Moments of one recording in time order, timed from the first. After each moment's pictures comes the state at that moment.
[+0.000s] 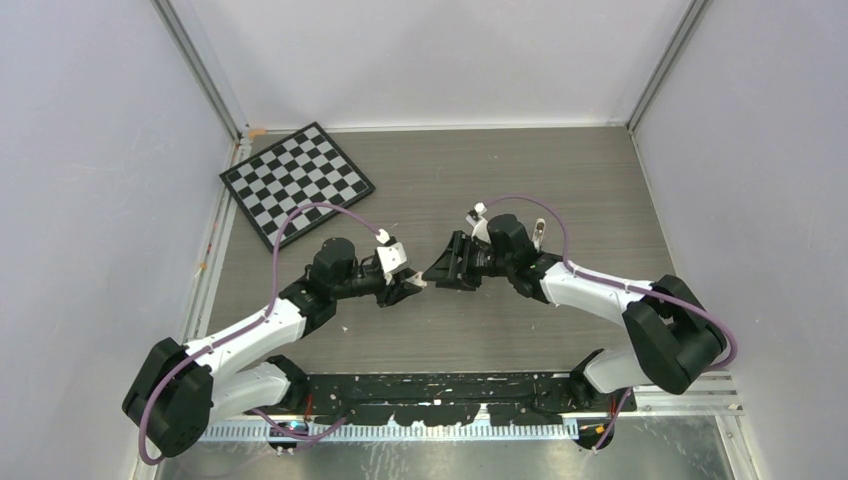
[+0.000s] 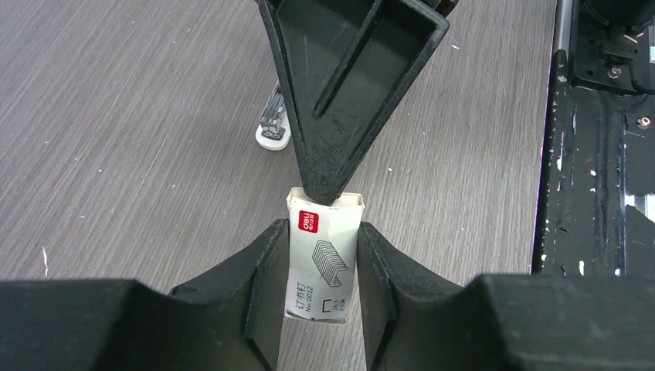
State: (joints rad) left arm -0.64 1.06 0.47 0.24 0.58 0.23; right arm 0.65 1.40 0.67 0.19 -0.53 0.99
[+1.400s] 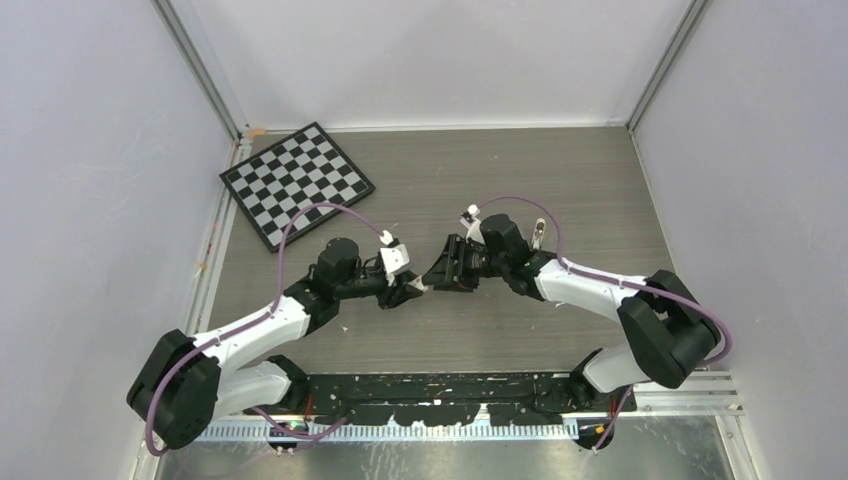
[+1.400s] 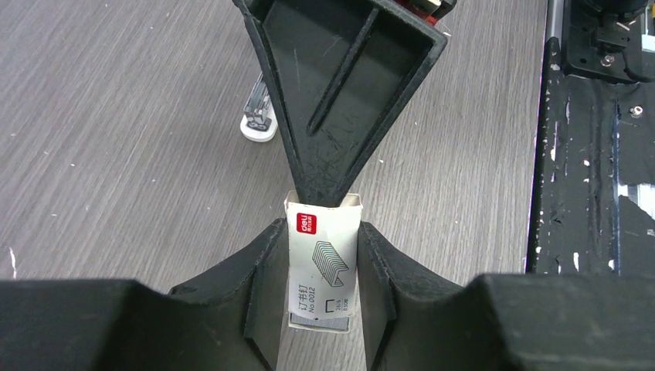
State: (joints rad) left arm -0.64 1.11 0.47 0.26 0.61 0.22; right arm 0.67 1.44 0.70 0.16 -0.52 0.95
